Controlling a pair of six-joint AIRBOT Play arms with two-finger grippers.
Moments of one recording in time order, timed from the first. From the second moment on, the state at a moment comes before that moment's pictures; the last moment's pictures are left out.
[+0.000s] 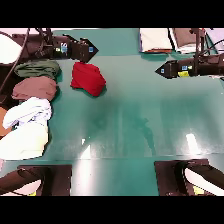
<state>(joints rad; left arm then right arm) -0.43 -1.22 1.54 1.19 -0.82 -1.45 0.04 -1.08 1.24 -0.94 1.09 1.27</state>
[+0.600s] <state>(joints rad) -0.32 -1.69 1.53 1.32 -0.82 -1.62 0.04 -1.08 1.24 -0.93 1.08 1.27</state>
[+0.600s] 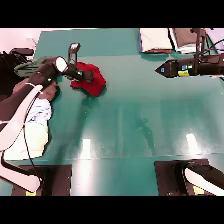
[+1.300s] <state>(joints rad) -0.32 -1.41 1.82 1.48 -0.89 -1.60 0.04 -1.05 1.49 -0.92 1.14 1.27</state>
